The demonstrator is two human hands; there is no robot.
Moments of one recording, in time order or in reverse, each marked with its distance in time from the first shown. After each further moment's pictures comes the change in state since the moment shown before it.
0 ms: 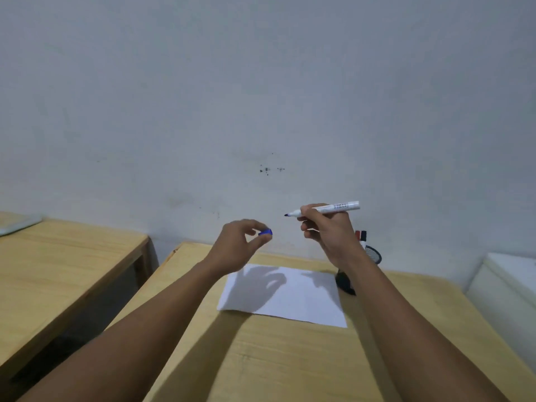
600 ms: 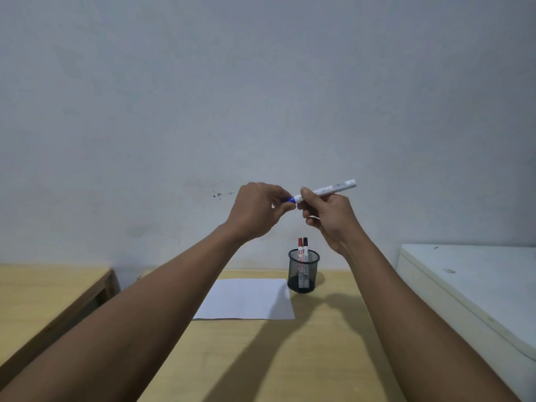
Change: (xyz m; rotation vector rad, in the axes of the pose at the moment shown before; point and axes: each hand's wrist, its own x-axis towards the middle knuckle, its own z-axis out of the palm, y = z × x) left_hand -0.001 0.192 0.023 0.229 0.111 0.530; right_hand -0.085 -0.114 -0.073 -0.028 0.154 -0.137
